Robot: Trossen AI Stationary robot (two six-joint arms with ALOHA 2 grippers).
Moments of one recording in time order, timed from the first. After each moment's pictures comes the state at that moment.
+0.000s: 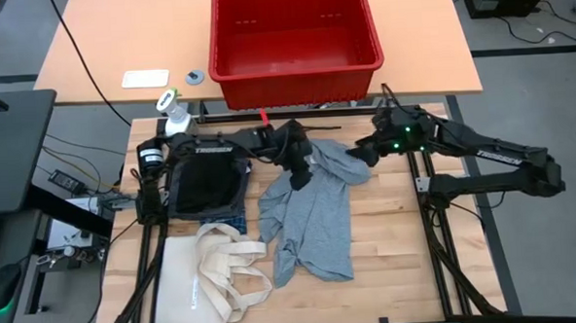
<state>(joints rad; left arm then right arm) 0.27 1.94 1.49 -0.39 0.26 -0.11 -0.39 0.88 0.86 -0.55 -0.11 0.65</state>
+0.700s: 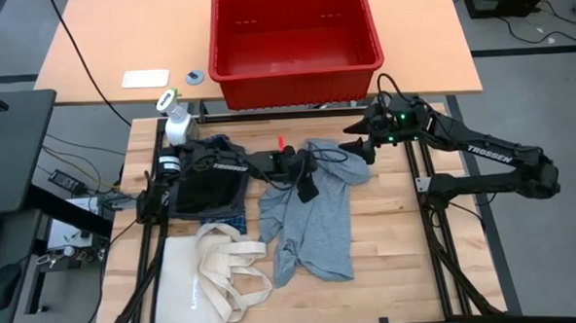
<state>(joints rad) 0.15 2.08 1.49 -0.35 -0.23 -0.22 -0.51 0.96 0.86 -0.35 -0.31 0.25</state>
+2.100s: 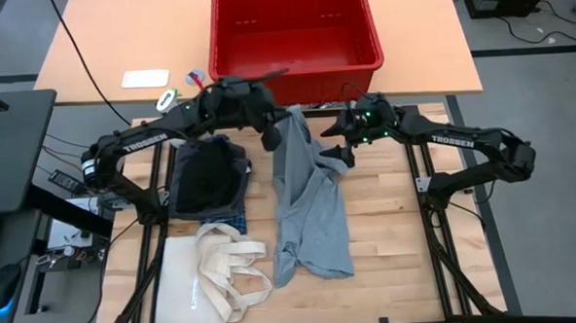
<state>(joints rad) 0.35 1.50 1.55 -0.40 0.03 0.06 -0.55 1.26 0.86 -0.14 -0.47 -0.04</state>
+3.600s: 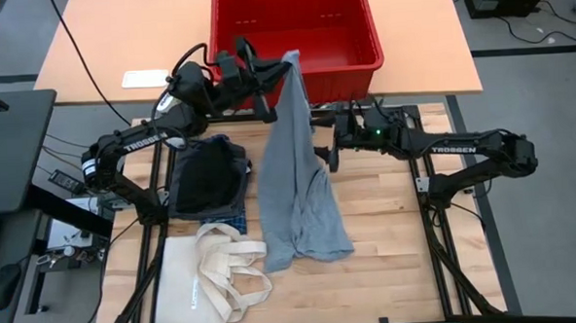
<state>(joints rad) 0.37 1.51 1.55 0.48 0.17 0.09 -0.31 1.25 0.86 0.30 -0.10 -0.07</state>
